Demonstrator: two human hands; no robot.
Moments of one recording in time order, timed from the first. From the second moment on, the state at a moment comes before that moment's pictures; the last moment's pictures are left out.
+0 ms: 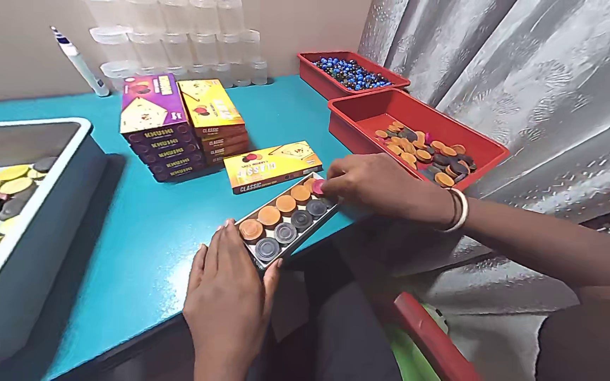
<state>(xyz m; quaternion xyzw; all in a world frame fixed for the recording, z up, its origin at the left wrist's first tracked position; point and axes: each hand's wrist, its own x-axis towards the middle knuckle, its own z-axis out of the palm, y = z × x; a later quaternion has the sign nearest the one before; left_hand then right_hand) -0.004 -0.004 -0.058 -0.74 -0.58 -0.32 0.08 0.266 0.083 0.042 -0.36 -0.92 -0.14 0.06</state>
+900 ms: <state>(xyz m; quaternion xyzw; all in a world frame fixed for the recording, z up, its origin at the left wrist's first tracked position) -0.005 -0.007 -0.056 -0.73 -0.58 -0.36 0.05 0.300 0.165 0.084 -0.33 -0.91 0.24 -0.03</state>
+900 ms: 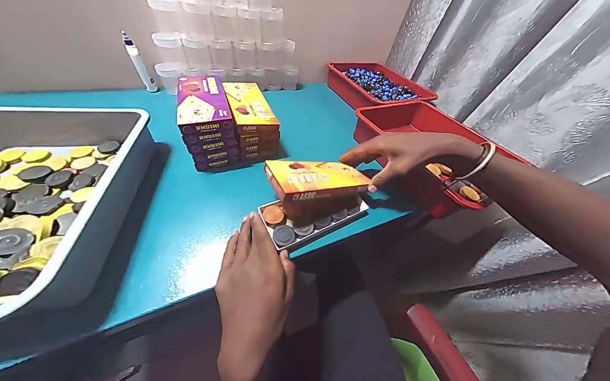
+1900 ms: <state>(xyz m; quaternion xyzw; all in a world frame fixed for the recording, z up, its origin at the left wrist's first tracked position) -0.060 0.033 -0.041 -0.85 -0.44 -0.29 -0.10 0.251 0.026 -0.006 -0.49 -0.85 -0.18 0.09</state>
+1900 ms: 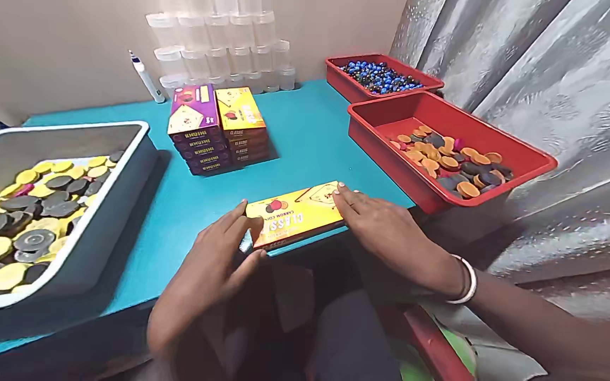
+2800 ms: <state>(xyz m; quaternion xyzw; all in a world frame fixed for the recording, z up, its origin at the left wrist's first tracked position) 0.137 0.237 0.013 -0.77 -0.63 -0.11 0.00 0.226 -0.018 -0.157 -0.37 -0.88 -0.01 0.29</state>
